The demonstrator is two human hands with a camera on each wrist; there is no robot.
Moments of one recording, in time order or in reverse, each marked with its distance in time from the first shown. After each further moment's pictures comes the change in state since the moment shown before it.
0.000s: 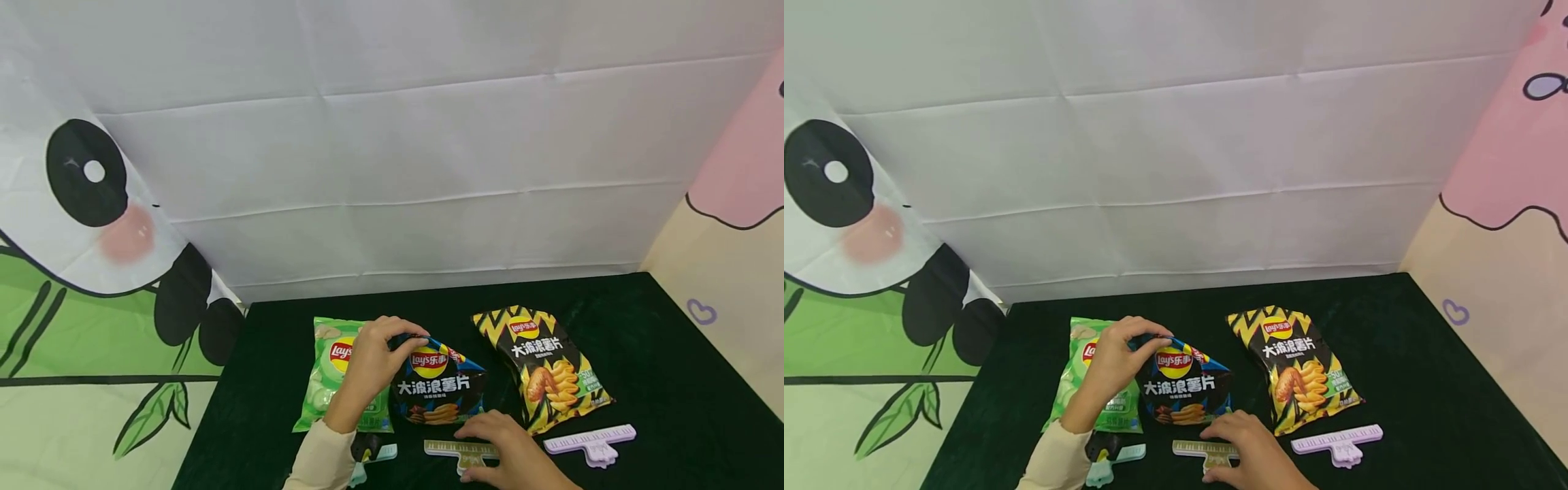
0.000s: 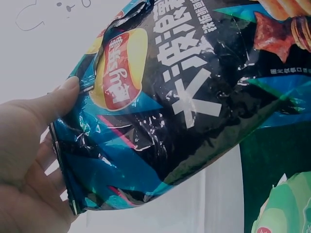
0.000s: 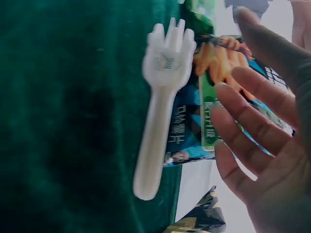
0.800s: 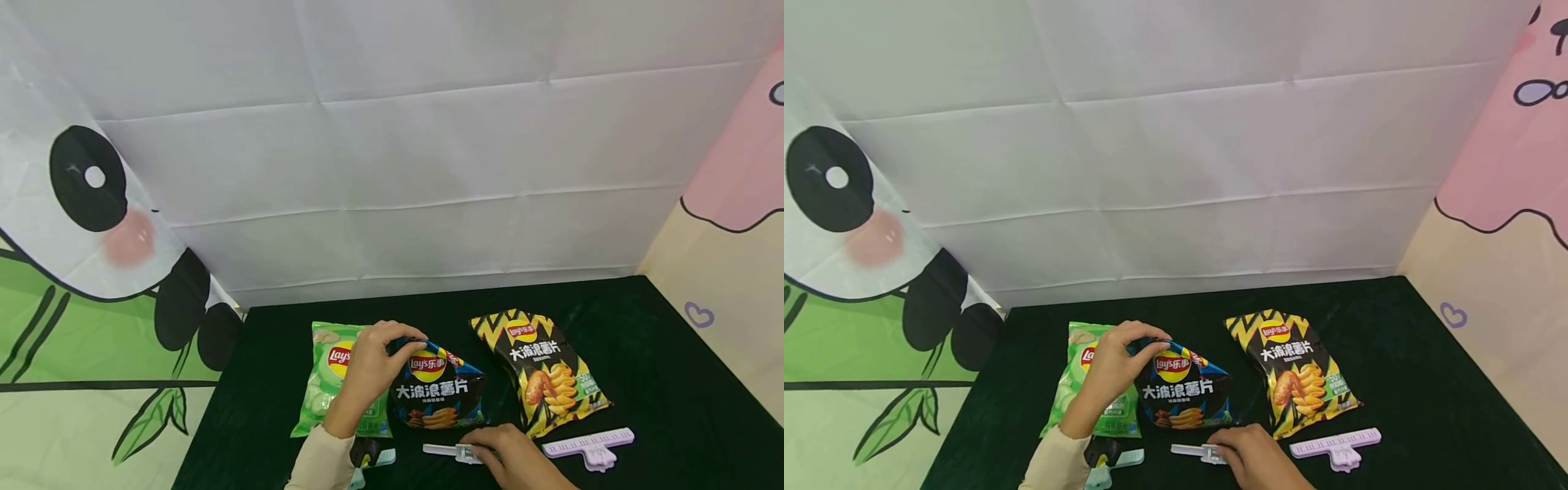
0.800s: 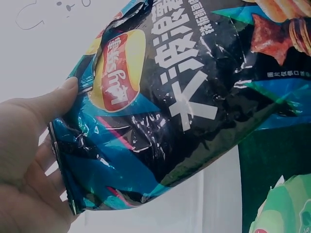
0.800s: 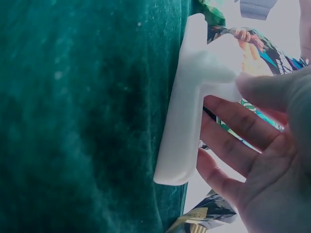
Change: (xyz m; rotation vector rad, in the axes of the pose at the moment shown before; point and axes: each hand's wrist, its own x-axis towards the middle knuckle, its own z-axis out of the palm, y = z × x) left_hand 0.000 0.001 0.002 -0.010 -0.005 -0.023; right_hand 0.008 0.016 0.000 0.143 -0.139 0.082
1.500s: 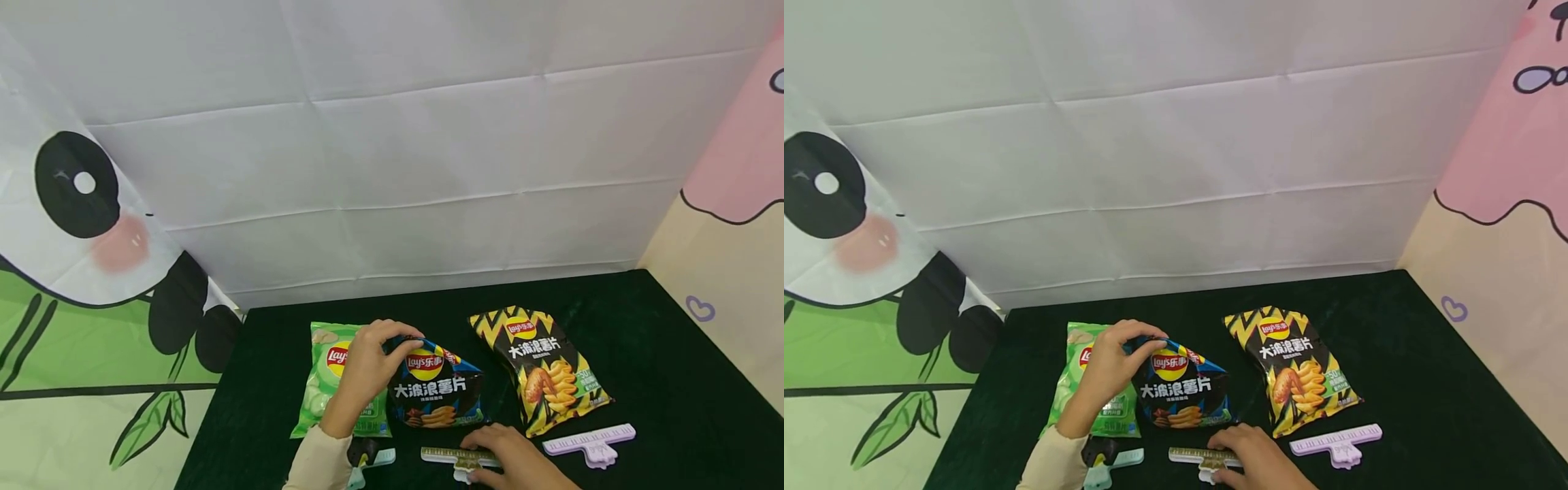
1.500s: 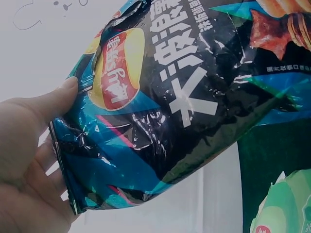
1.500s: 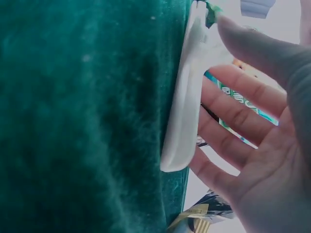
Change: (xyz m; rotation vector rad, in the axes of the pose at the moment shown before) left_hand -0.001 -0.001 0.000 -0.017 -0.012 -0.015; right_hand -0.003 0.006 0.004 -0.066 -0.036 0.062
